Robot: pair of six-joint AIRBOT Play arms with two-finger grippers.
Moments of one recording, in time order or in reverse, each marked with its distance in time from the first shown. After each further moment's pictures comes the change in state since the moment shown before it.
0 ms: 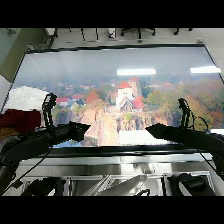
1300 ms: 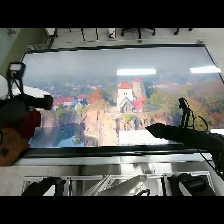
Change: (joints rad) left arm 0.359 -0.305 0.396 0.661 0.131 0.001; right arm 0.000 -0.006 0.000 0.004 0.018 0.000
